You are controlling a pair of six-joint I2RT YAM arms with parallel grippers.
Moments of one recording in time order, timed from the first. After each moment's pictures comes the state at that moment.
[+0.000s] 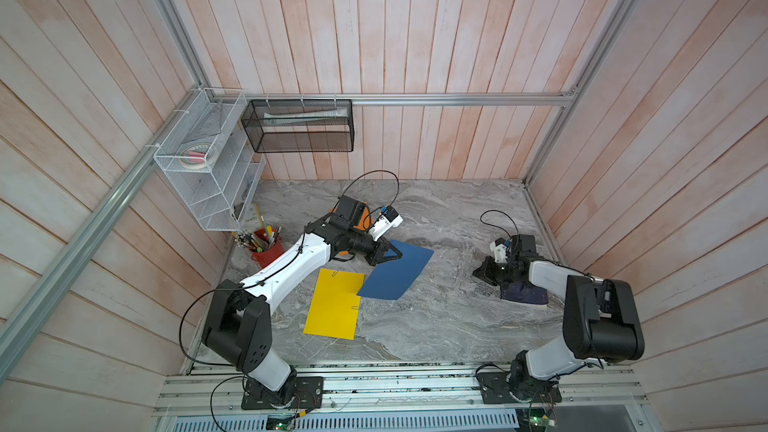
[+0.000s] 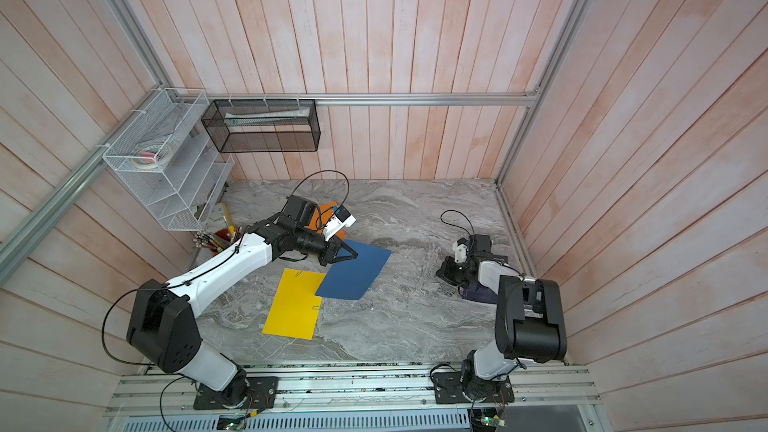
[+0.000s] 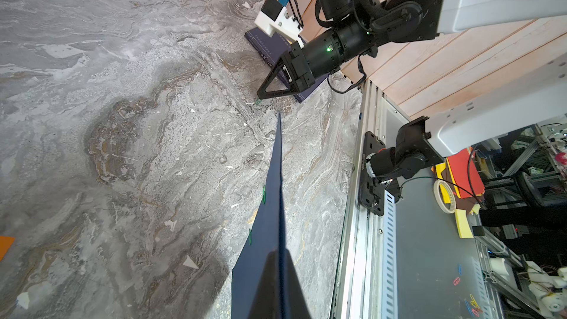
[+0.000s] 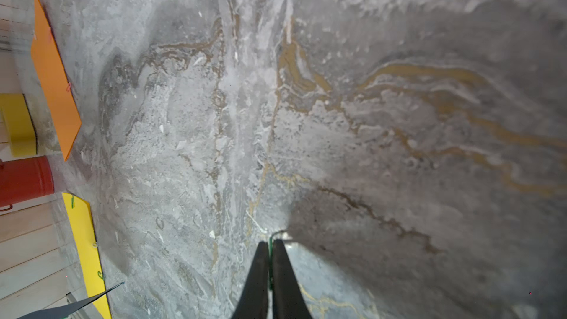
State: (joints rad) left arm -0.51 1.59 1.27 -0.56 0.83 0.15; right arm -0.08 1.56 0.70 -0.29 -0.51 0.33
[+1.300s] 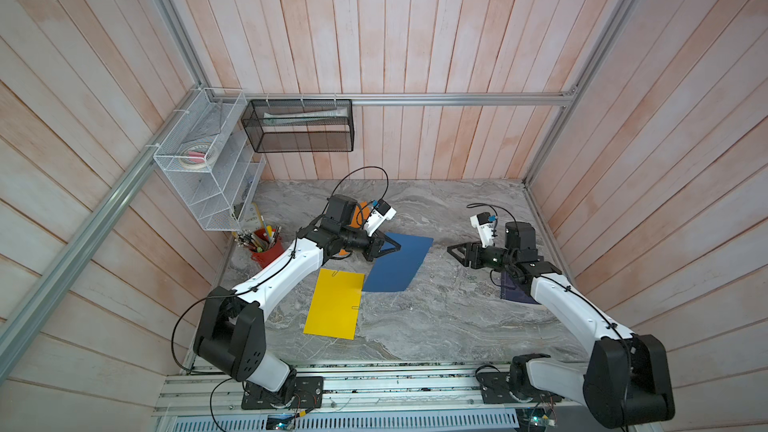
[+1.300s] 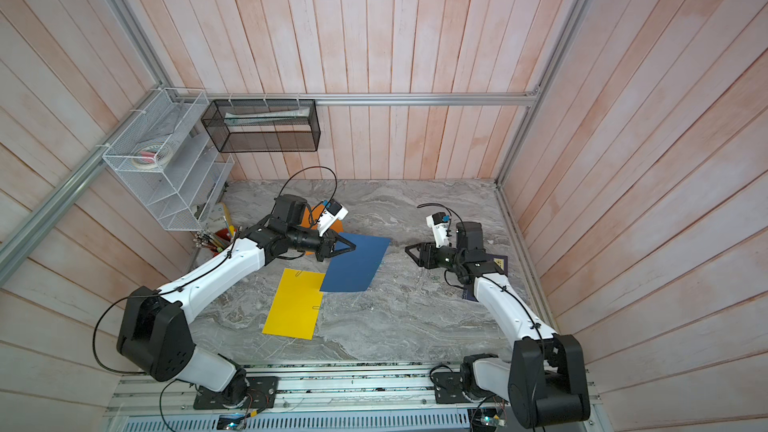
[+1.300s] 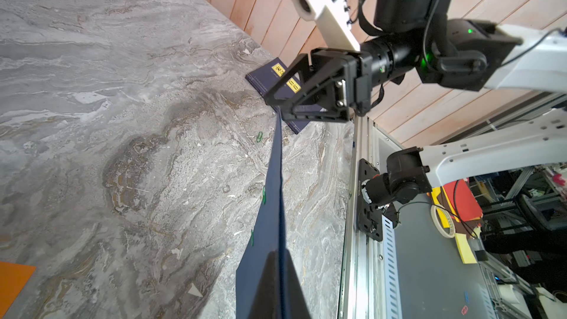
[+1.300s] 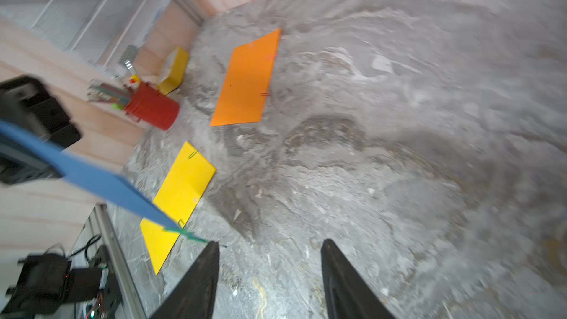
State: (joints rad) left arm -0.46 1.53 1.18 -0.34 0.90 0.05; right arm 0.16 1.19 0.69 -0.08 -0.75 0.24
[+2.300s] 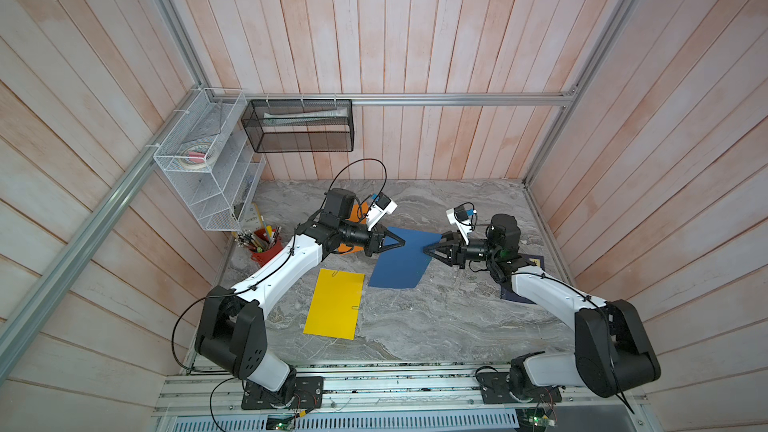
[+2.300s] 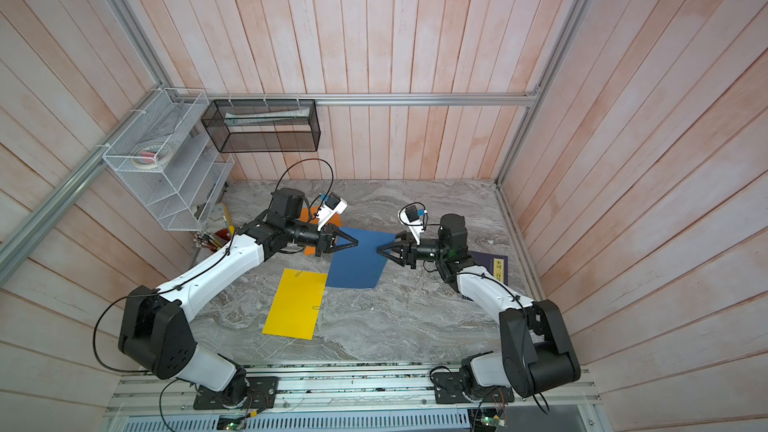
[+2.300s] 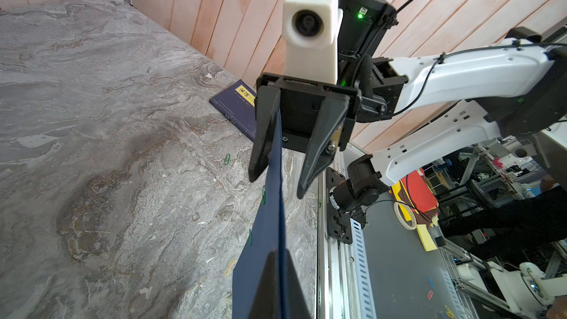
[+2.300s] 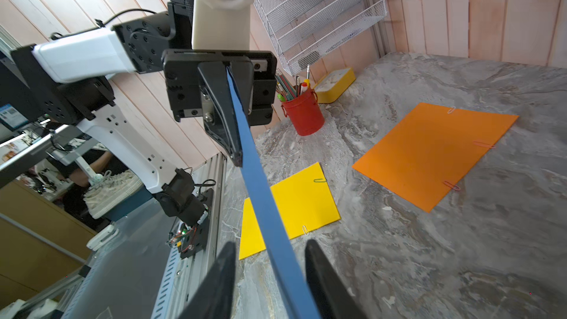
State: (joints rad) left arm -0.45 1.55 1.24 -0.33 1.04 0.04; right arm 0.29 1.38 0.71 0.49 -1.21 0.34
